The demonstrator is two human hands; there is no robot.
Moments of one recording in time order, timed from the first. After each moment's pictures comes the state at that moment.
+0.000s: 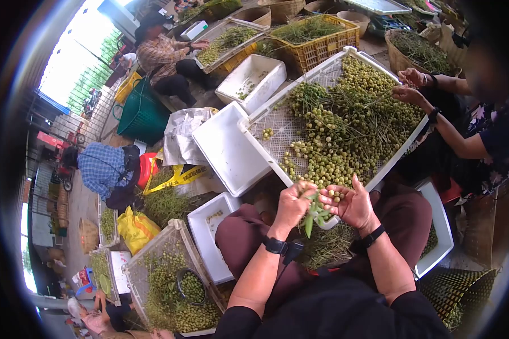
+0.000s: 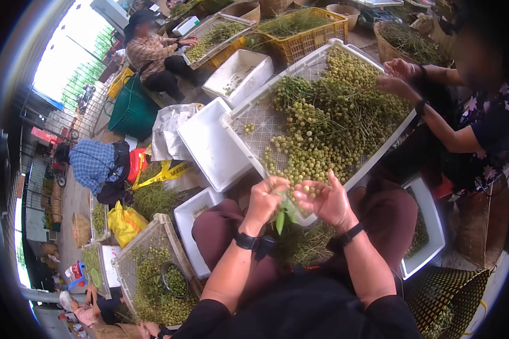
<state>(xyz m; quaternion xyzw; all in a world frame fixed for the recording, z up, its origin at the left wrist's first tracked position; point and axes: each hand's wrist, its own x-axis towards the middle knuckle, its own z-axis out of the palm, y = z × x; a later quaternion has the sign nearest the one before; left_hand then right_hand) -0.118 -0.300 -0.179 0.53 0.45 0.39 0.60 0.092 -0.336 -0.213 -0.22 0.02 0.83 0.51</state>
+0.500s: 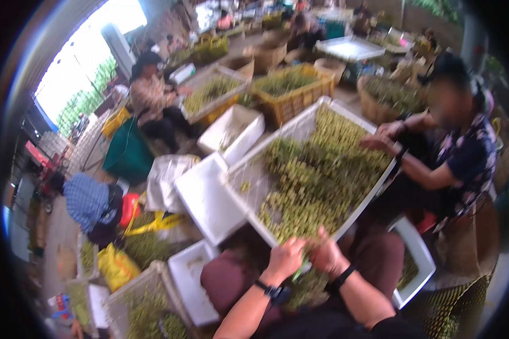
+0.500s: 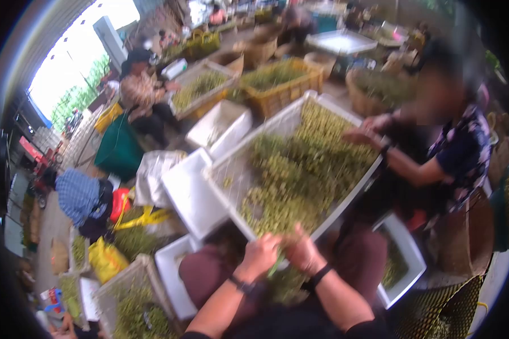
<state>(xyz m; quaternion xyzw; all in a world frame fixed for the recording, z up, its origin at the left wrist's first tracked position) -0.087 -0.319 -0.195 0.85 0.42 0.26 0.20 0.087 -0.342 -0.232 -0.34 -0.01 0.82 0.46</state>
